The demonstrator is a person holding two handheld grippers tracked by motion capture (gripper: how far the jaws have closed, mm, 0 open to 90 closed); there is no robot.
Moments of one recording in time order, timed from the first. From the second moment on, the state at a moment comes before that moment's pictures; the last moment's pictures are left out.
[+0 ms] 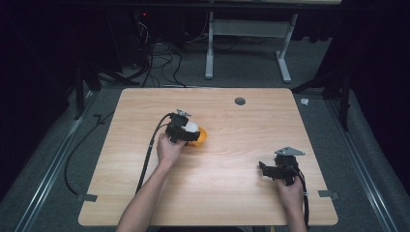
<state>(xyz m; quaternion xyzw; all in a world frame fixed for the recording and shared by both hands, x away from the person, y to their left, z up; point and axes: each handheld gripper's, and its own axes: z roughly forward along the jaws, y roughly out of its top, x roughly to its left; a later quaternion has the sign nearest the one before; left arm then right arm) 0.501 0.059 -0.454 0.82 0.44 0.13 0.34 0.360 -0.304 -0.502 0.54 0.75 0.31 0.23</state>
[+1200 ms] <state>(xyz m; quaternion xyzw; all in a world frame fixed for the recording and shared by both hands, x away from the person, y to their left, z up) 0.486 0.071 -0.429 0.81 0.43 0.15 0.38 0.360 -0.304 -0.502 0.54 0.75 0.31 0.23</state>
